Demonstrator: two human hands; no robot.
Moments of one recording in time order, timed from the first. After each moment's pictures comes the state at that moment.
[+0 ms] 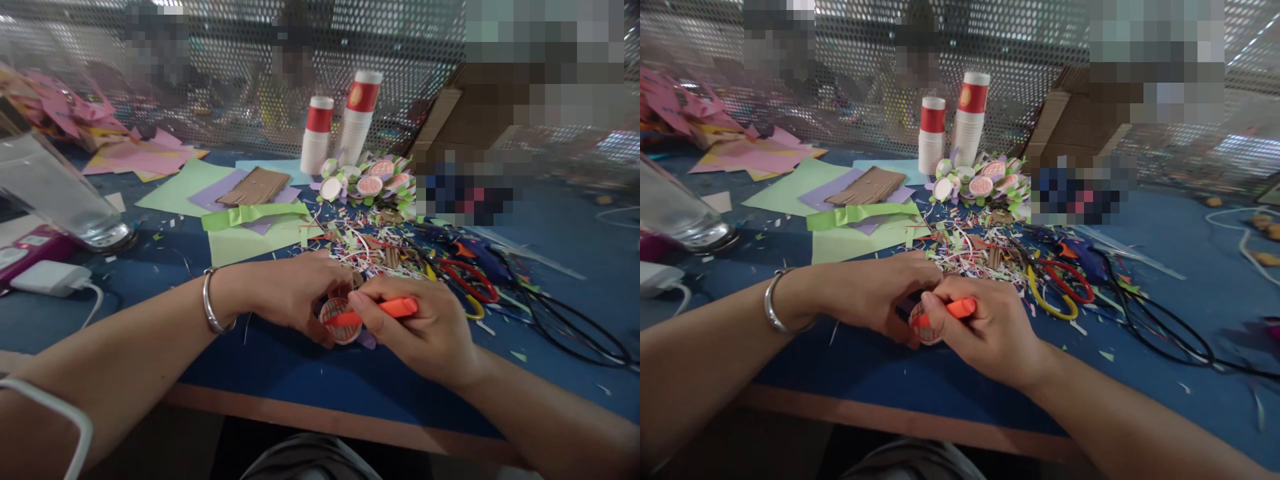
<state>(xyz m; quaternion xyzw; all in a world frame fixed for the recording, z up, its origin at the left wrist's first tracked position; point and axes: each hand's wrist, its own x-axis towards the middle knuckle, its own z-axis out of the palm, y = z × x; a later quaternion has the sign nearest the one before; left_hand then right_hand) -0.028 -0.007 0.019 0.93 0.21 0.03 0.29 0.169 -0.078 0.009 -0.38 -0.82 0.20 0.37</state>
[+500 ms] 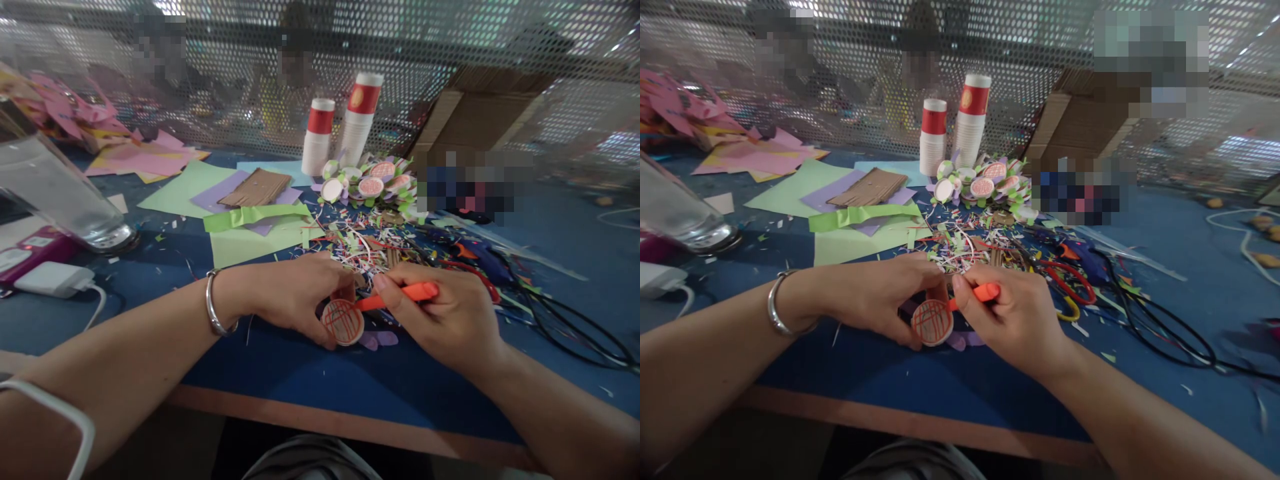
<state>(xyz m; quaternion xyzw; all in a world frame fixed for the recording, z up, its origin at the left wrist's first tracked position) -0.028 -0.008 0.024 0.94 0.21 0.00 0.27 0.187 -0.070 0.008 -0.43 -0.83 0.06 0.36</state>
